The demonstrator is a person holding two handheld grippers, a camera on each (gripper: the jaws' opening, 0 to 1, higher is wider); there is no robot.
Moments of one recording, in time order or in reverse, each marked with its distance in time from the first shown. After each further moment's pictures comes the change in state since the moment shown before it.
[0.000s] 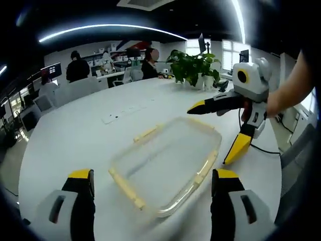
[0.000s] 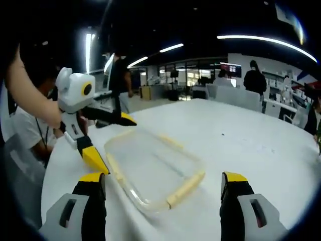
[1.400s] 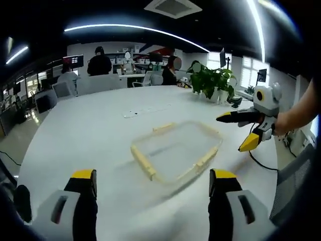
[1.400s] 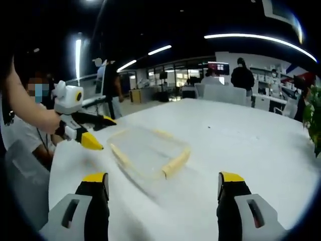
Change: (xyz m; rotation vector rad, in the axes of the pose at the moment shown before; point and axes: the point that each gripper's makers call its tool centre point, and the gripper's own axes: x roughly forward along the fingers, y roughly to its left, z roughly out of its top) left arm -0.043 0.012 -0.018 -0.170 -0.055 0.113; right arm -0.055 -0.005 -0.015 0.091 -0.030 -0.084
